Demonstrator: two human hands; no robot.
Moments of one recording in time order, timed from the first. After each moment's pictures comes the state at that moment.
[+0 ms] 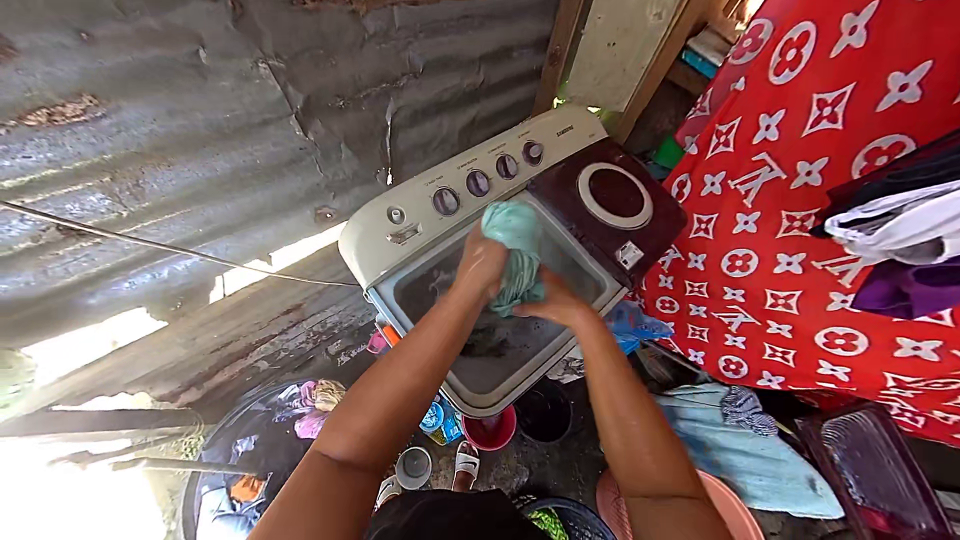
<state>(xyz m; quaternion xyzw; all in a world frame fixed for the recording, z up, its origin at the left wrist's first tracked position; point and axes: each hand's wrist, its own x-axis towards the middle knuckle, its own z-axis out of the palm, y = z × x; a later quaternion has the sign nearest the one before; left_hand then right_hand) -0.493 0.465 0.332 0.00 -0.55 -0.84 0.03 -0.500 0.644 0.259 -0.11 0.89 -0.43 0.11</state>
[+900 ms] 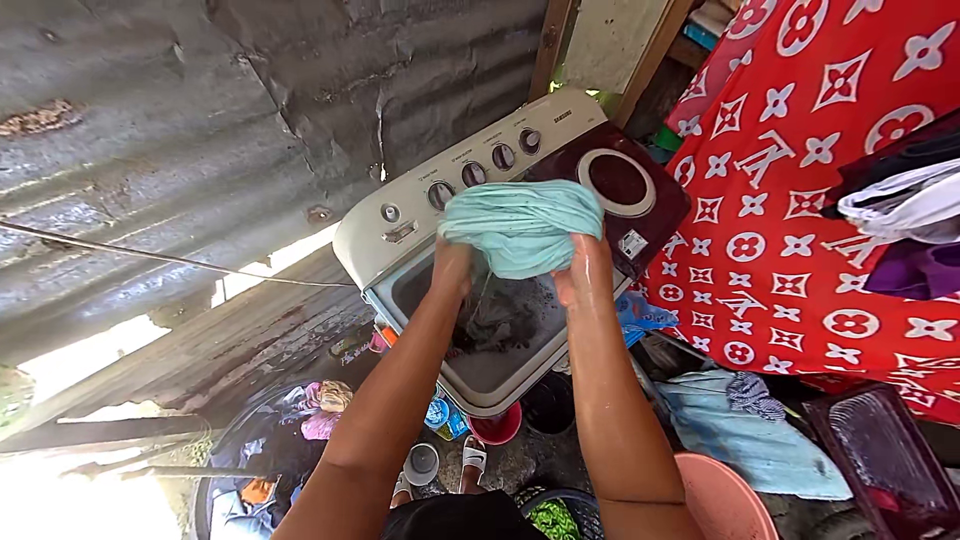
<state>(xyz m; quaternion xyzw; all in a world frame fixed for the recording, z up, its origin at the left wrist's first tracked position) -0.522 0.443 0.273 0.10 -0.53 -0.84 0.06 -0.481 0.586 0.347 0.10 0.59 -0.79 -0.11</state>
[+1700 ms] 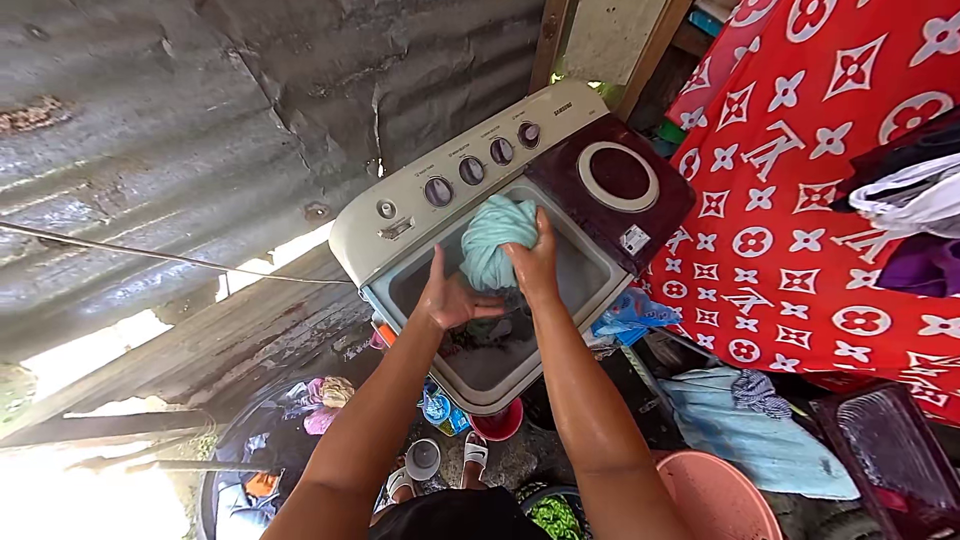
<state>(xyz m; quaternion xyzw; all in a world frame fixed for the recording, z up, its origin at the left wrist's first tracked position) -0.484 0.415 0.235 0.13 -0.35 -0.88 -0.28 -0.516 0.568 0.278 -0.11 0.71 -0.67 -0.19</state>
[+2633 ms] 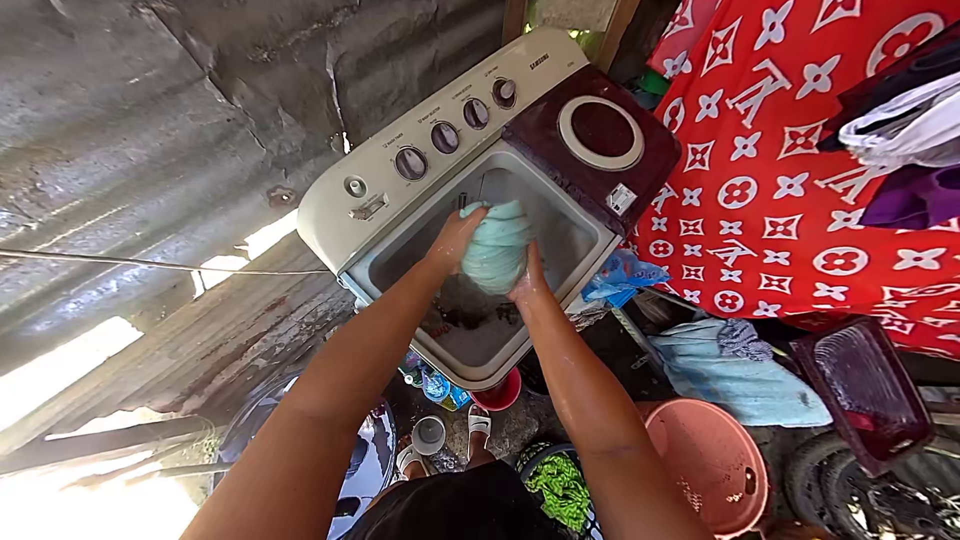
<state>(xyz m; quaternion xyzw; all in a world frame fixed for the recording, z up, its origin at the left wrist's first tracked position) -0.522 0.453 0.261 -0.03 -0.66 -0.74 -0.11 -0.493 0.581 0.218 0.13 0.41 -0.90 0.05</state>
